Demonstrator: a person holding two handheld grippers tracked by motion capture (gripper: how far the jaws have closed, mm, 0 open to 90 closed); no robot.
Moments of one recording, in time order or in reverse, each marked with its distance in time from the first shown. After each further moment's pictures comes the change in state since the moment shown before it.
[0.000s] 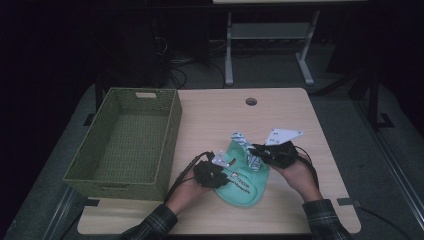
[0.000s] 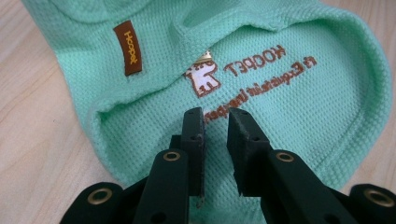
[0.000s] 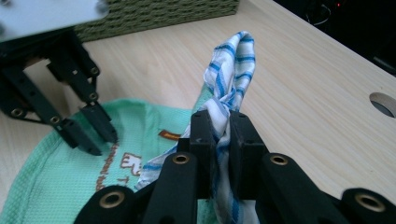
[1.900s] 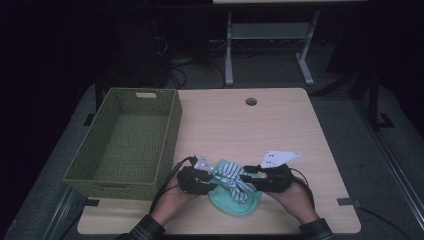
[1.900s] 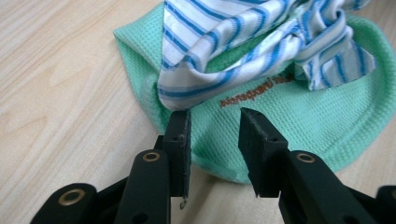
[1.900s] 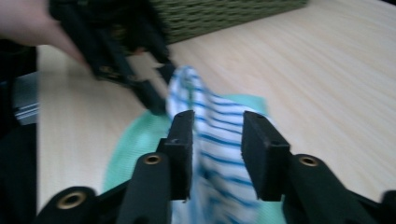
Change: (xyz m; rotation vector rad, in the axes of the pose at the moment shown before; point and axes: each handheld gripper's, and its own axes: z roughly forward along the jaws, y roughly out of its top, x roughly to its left) left arm -0.008 -0.030 -0.039 -0.015 0.066 -0.068; right arm 0.053 -0.018 -0.009 -0.027 0.165 0.075
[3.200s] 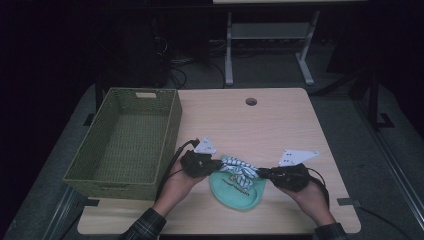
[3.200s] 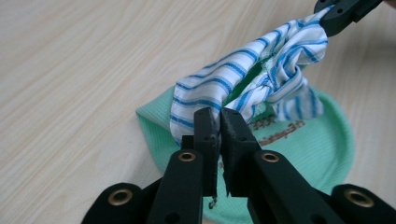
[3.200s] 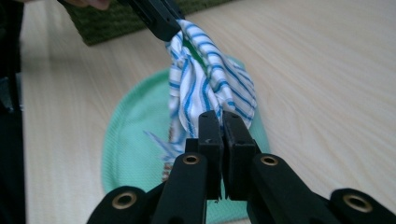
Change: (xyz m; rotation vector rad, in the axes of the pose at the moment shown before) left arm 0.011 0.041 -0.022 -0.173 0.004 0.020; right arm -0.020 -0.020 -0.029 0.017 -0.027 0.042
